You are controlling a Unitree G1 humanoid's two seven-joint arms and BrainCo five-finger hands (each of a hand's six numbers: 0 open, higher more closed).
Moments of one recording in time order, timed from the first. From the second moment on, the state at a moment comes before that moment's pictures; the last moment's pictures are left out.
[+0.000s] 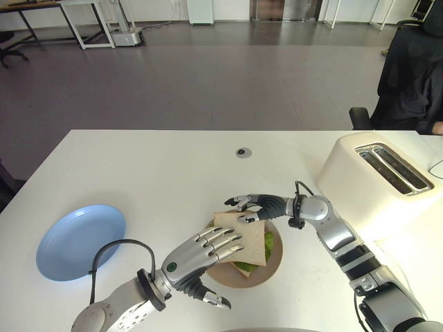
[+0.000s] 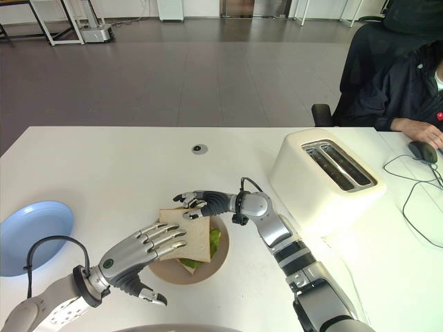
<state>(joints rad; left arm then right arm) 0.36 0.61 -0.07 -0.33 0.91 -0.72 -0.01 -0.46 -0.33 0.42 0.23 -0.12 -0.09 0.78</state>
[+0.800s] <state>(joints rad) 0.18 0.66 0.03 -0.36 0.67 -0.64 0.15 0.09 -0.93 0.04 -0.29 0.02 -0.47 0.95</state>
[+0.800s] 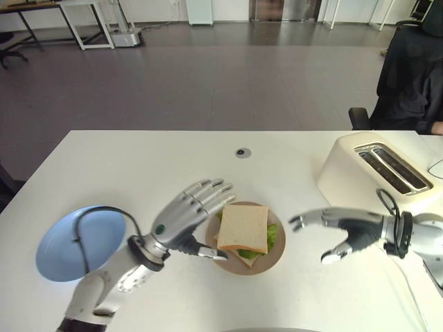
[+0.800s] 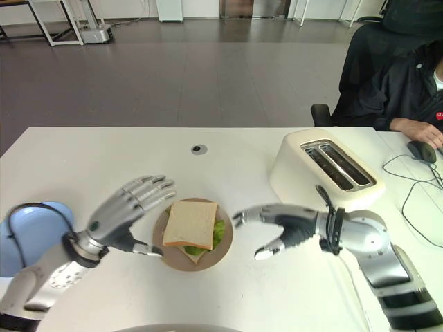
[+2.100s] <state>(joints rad) 0.10 0.65 -0.15 -0.26 0.36 -0.54 0.34 -0.20 -0.46 0.11 0.15 -0.09 -0.71 0.16</state>
